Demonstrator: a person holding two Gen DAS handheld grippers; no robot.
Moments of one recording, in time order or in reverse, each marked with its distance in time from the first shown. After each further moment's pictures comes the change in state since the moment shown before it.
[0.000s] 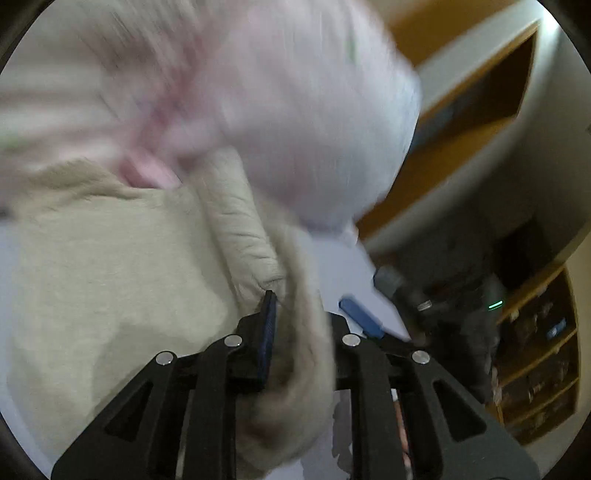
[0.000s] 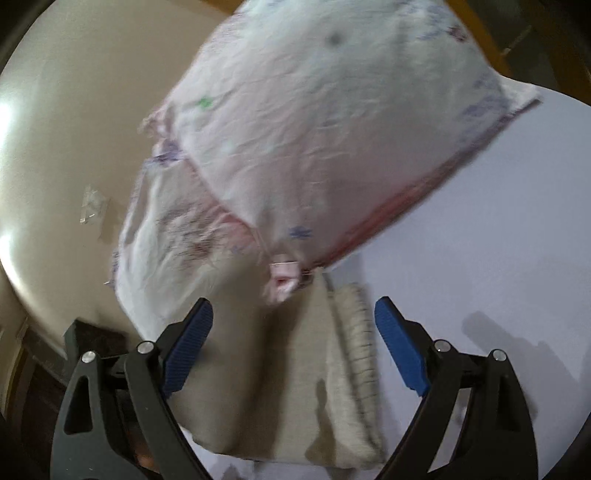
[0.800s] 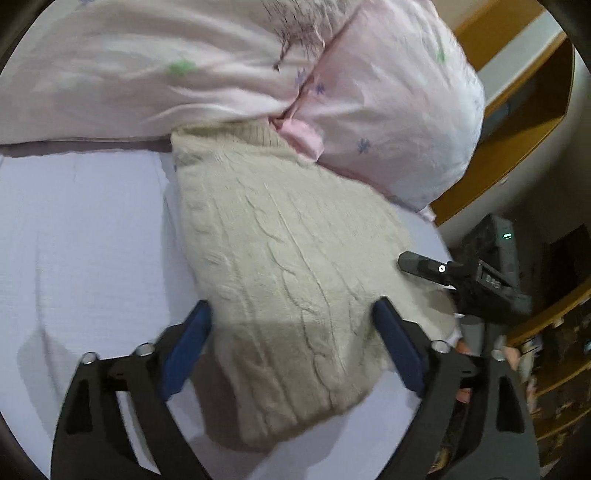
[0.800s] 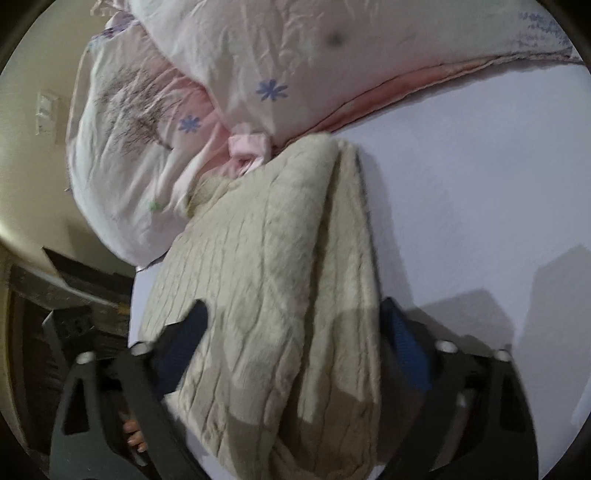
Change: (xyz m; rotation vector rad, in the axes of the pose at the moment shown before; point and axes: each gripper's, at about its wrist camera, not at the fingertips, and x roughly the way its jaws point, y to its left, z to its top) left arm -0.086 0.073 -0.057 -0.022 -0.052 0.305; right arm 0.078 -0.005 -0.025 -0.124 0.470 -0.052
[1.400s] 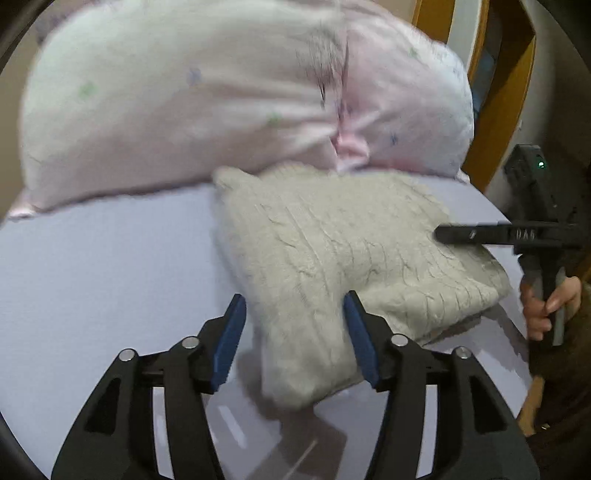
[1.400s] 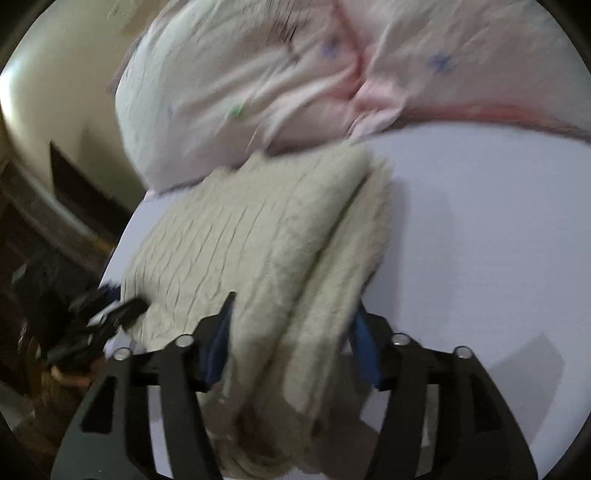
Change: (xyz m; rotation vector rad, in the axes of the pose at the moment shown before) left arm -0.114 0.046 -0.069 0.289 -0.190 0.273; right arm -0.008 0.106 -0.068 -0.306 -0.153 -0.138
